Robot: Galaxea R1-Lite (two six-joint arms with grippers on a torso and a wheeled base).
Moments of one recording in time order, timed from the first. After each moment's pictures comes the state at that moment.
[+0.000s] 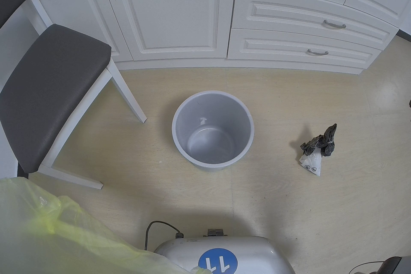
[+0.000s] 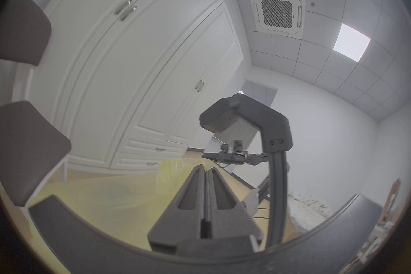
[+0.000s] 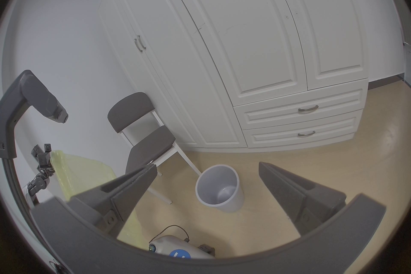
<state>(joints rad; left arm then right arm) -0.02 0.05 -0.45 -0.34 -0.96 -0.65 0.45 0.73 -0.64 -0.23 0.12 0.13</state>
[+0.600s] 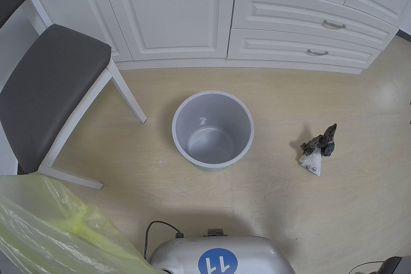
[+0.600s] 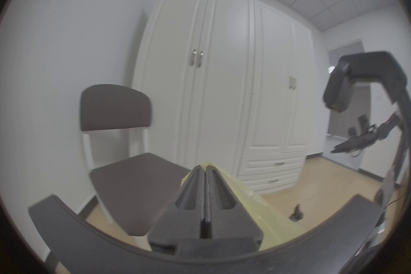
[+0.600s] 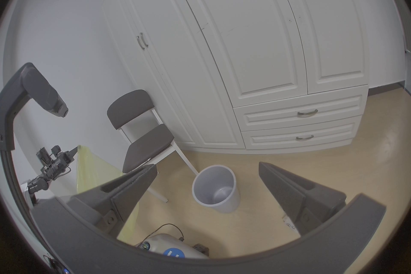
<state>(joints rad) 0.00 0.02 -0.28 -0.31 -0.14 -0.13 0.45 0.72 -0.64 -0.23 0.12 0.08</state>
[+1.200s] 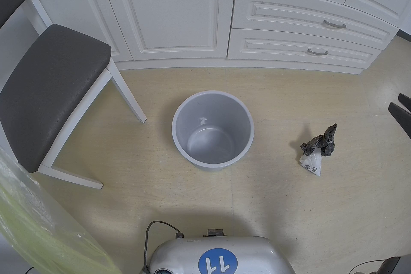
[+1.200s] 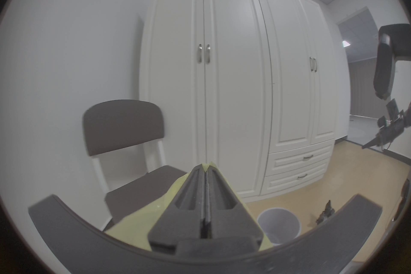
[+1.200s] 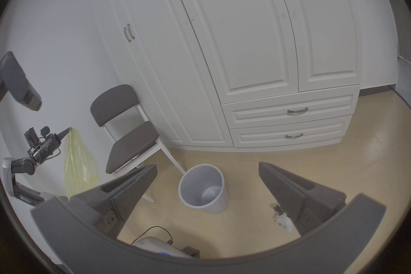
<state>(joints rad) 0.09 0.40 -0.40 -0.55 -0.08 -0.03 0.49 0.83 -0.62 -0.33 -0.02 0.07</state>
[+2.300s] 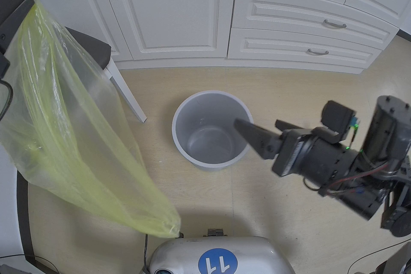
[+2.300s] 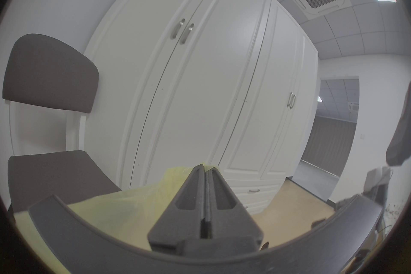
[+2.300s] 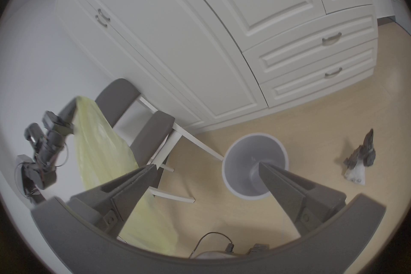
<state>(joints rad) -0.55 1.07 -0.62 -1.05 0.12 -0.06 0.91 1.53 -0.66 -0.86 -0.32 0.40</state>
